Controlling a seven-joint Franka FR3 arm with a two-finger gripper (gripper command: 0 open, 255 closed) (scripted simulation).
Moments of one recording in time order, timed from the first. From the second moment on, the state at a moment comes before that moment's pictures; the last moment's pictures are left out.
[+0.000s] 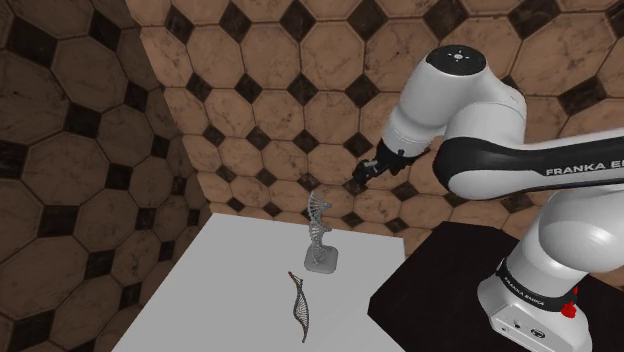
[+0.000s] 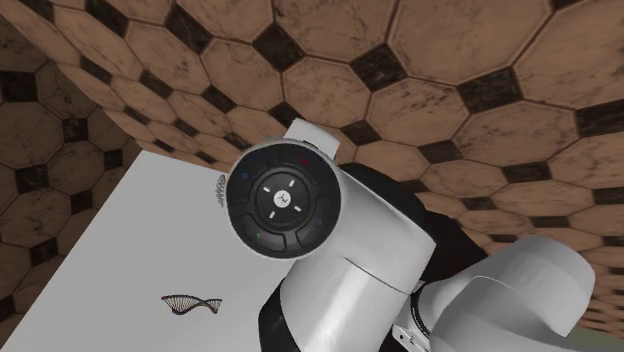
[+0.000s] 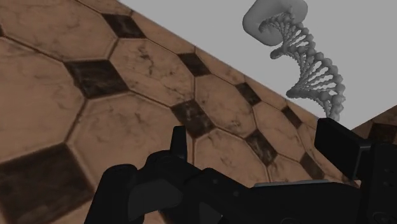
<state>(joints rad) 0.01 -0.85 0.54 -2.82 0.07 2.35 0.73</state>
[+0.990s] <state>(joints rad) -0.86 -0.58 1.60 -2.69 -0.10 2.92 1.45</state>
